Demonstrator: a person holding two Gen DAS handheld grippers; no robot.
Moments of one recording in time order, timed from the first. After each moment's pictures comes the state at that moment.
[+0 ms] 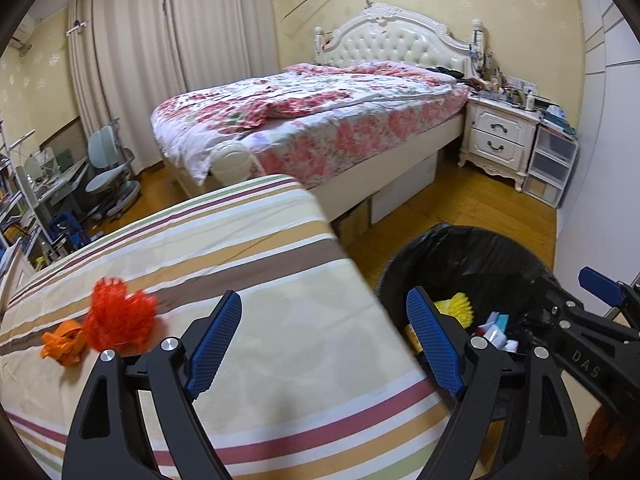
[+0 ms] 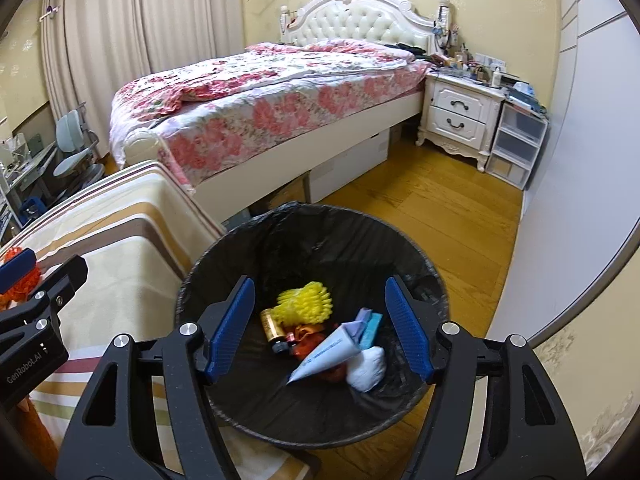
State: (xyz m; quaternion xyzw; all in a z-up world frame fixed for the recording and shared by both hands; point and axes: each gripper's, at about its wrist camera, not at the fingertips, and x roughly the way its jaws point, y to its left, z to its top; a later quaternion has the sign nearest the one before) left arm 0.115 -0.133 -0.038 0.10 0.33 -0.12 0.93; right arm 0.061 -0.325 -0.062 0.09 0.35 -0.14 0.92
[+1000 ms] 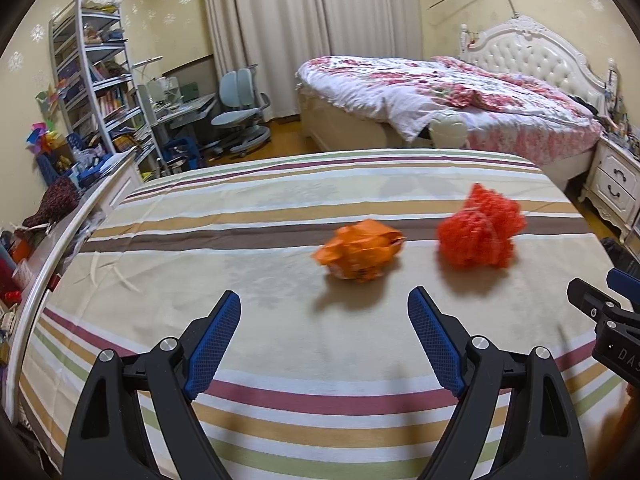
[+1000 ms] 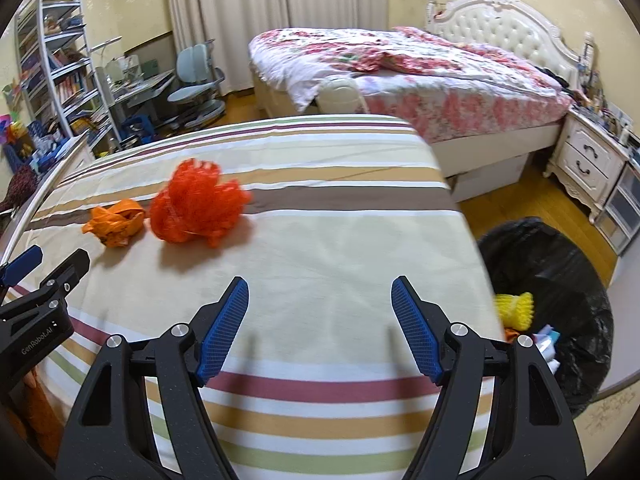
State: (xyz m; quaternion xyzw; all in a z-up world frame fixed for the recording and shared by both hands) left arm 0.089 0.106 -0.045 0.03 0.35 0.10 0.93; right arm 0.096 -0.098 -0.059 0.01 0.39 0.08 0.92
